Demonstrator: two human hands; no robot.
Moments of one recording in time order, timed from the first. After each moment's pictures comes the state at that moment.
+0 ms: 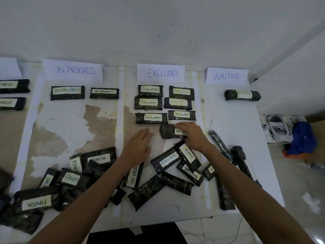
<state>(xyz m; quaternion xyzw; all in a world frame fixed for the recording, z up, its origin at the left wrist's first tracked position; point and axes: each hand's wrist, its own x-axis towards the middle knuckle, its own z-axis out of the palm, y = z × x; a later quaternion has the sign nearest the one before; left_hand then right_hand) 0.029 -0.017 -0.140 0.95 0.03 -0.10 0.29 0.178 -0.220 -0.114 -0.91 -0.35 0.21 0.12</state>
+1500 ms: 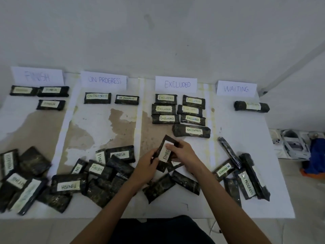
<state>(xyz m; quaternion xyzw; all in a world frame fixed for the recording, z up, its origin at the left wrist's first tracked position) -0.042 -0.051 -0.060 0.78 0.26 -0.06 0.57 0.073 -0.162 -0.053 -0.74 0.05 0.43 0.51</state>
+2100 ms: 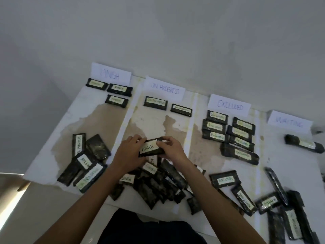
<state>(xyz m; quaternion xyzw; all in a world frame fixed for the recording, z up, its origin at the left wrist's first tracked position) -0.163 0.173 -0.052 0.96 0.19 0.00 0.19 -0.029 0.048 -0.038 -0.72 -0.05 0.47 0.50</state>
